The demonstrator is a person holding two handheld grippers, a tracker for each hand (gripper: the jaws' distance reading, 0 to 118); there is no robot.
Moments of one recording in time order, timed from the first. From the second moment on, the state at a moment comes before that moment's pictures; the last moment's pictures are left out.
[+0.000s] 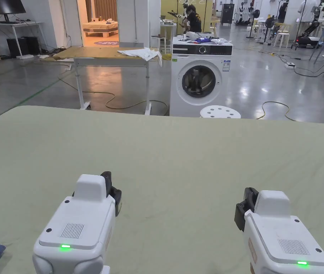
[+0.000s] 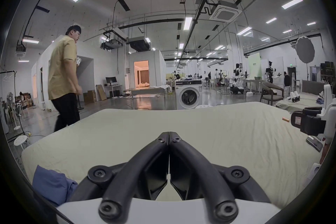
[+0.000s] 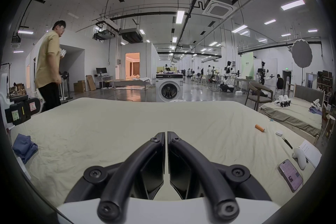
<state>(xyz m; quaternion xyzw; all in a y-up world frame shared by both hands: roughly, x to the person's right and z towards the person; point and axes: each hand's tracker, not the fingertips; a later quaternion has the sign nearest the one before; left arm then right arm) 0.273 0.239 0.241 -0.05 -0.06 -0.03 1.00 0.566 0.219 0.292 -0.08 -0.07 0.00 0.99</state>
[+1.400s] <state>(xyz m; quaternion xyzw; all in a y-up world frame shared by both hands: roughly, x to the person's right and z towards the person) 0.263 0.229 0.246 -0.04 -0.03 0.02 1.00 0.562 0.219 0.284 -0.08 -0.14 -0.02 0.99</state>
